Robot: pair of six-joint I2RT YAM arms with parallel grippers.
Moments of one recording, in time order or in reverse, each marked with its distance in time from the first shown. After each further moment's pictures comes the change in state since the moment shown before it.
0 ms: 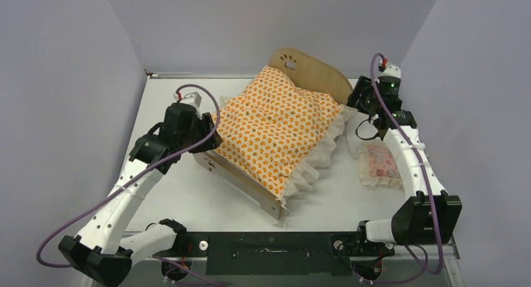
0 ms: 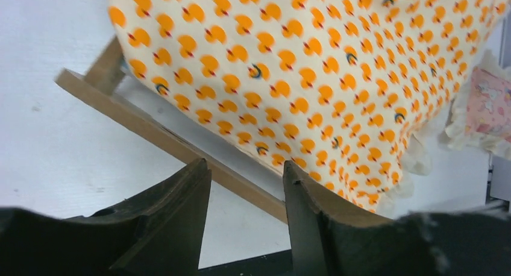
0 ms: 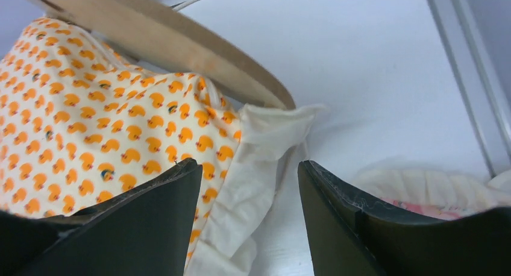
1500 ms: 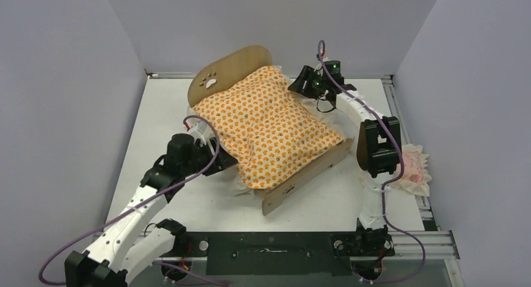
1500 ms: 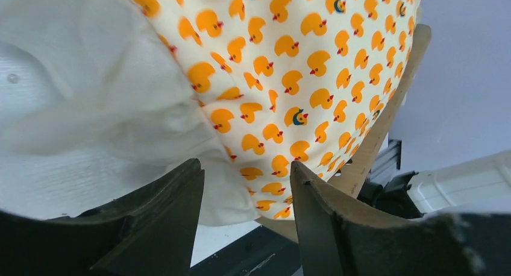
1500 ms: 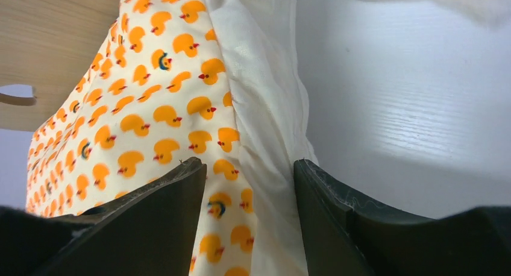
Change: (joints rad) left arm 0.111 -0.098 -0.510 0.509 0.429 -0.144; right arm 0.171 0.702 0.404 0.271 -0.428 0.277
